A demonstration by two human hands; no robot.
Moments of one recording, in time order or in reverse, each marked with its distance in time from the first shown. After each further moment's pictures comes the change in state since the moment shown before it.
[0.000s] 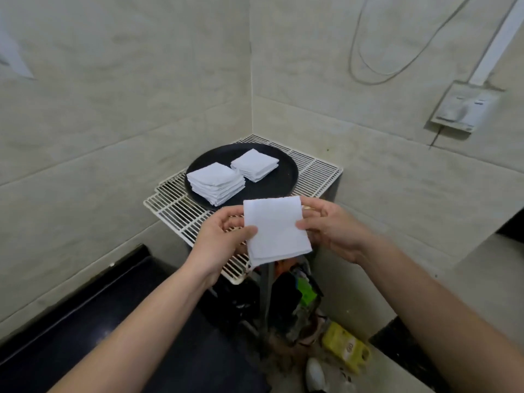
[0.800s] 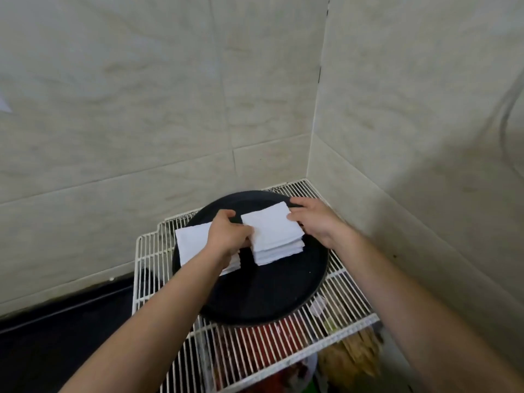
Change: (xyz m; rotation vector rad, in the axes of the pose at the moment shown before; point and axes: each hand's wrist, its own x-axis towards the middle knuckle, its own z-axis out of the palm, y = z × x) left_hand 0.307 0.018 0.037 0.145 0.712 -0.248; right_hand 0.394 -0.076 -0.063 -0.267 -0.331 0.091
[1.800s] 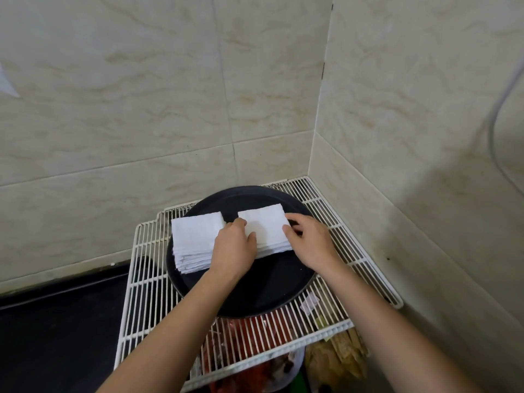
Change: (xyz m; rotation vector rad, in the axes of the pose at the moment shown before) left_hand -0.039 -0.021 0.032 0.731 0.193 0.388; right_hand -0.031 0.046 -0.003 -0.653 0.181 -0.405
